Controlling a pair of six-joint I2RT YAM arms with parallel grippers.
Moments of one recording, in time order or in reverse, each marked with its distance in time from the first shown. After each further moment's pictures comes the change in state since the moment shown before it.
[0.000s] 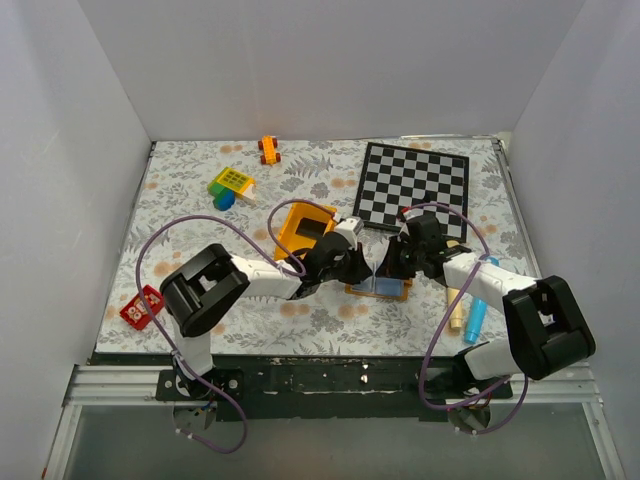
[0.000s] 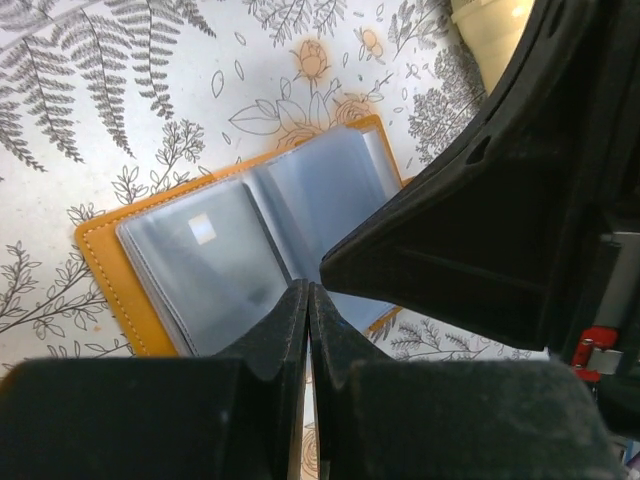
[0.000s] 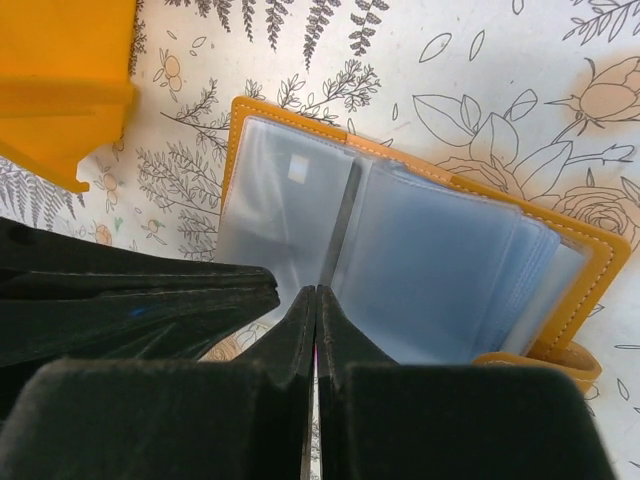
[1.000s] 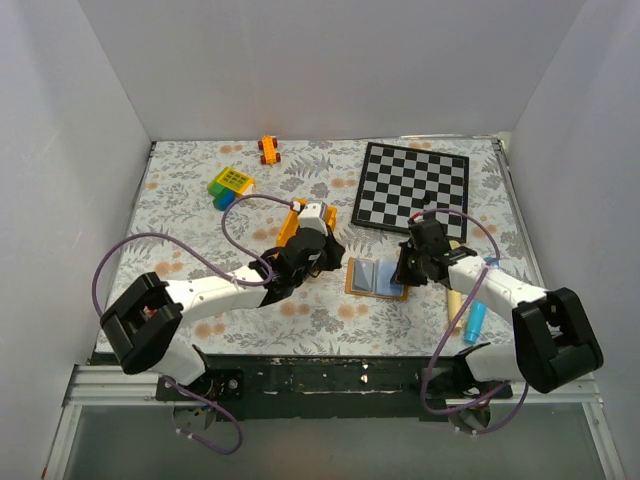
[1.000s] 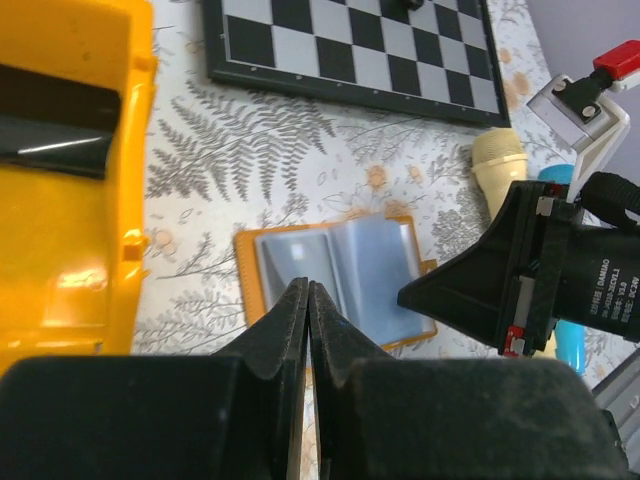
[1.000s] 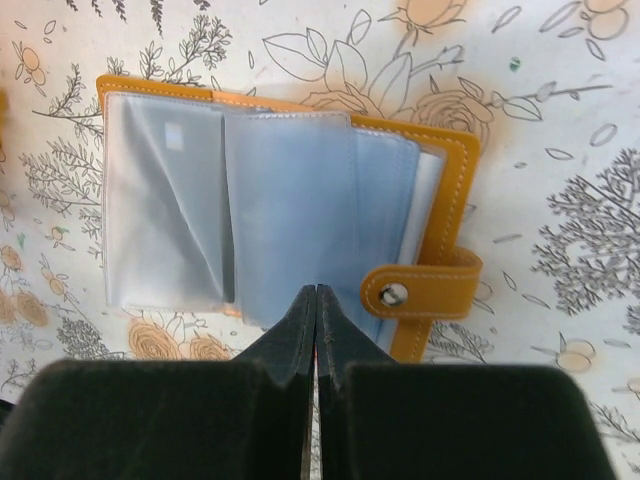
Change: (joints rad) left arm 0.000 -0.376 -0.117 -0.187 -0.362 -0.071; right arm 0.000 -0.049 -0.003 -0.165 0.173 0.033
